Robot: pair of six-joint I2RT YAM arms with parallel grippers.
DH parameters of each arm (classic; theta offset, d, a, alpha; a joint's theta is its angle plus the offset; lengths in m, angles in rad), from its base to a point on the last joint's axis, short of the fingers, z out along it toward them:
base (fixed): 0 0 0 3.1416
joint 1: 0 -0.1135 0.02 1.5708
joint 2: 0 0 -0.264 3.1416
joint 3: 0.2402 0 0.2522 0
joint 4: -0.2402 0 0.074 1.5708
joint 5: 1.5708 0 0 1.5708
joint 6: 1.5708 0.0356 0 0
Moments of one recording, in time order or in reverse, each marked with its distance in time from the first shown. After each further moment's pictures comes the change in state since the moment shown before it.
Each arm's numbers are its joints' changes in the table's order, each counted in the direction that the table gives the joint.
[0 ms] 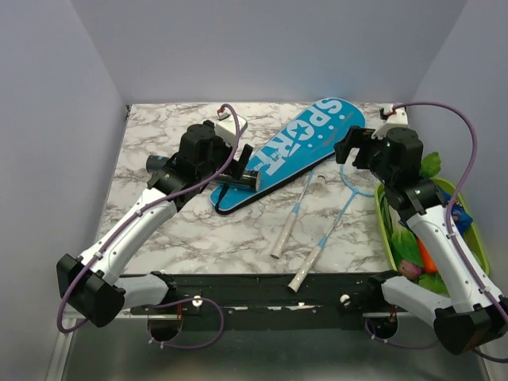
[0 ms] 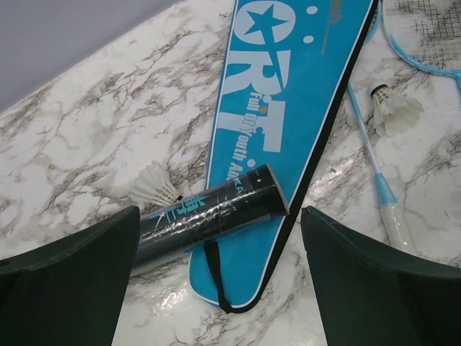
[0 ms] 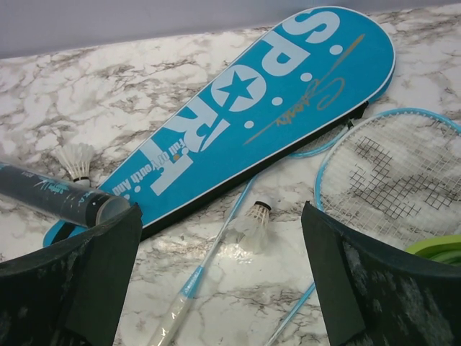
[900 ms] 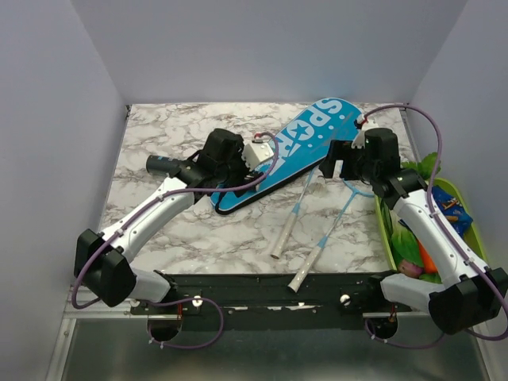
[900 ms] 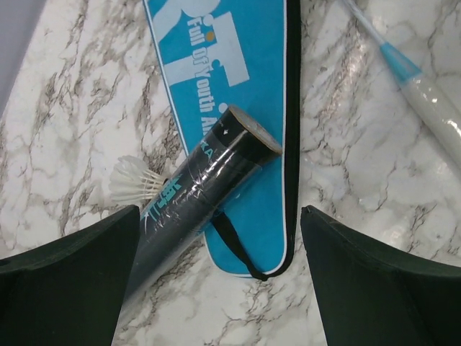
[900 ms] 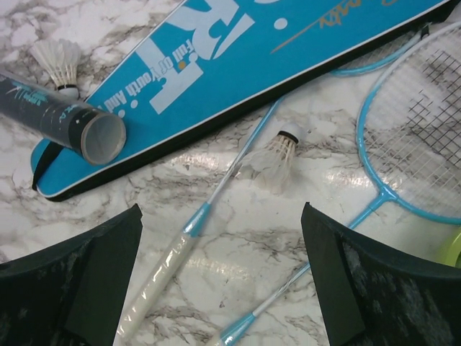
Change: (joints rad) left arm 0.045 0.117 0.035 -0.148 0.109 0.351; right arm 0.000 0.136 -0.017 -0.109 -0.146 -0.002
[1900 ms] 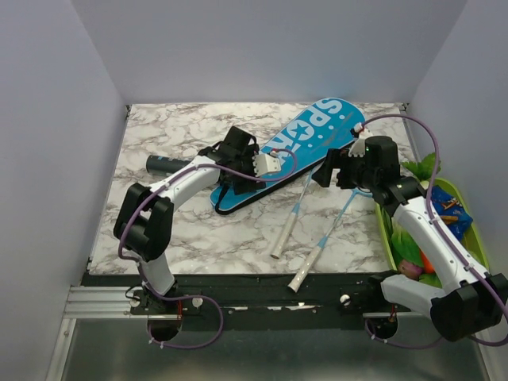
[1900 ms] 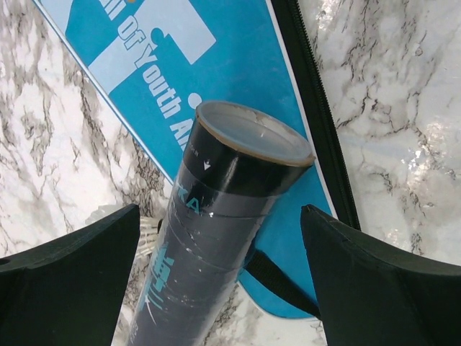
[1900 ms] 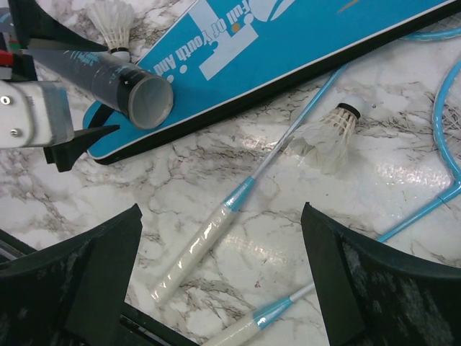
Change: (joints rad) left arm -0.067 0.383 0.098 -0.030 0.117 0.423; right arm 0.000 -0.048 -0.098 0.024 -0.182 0.059
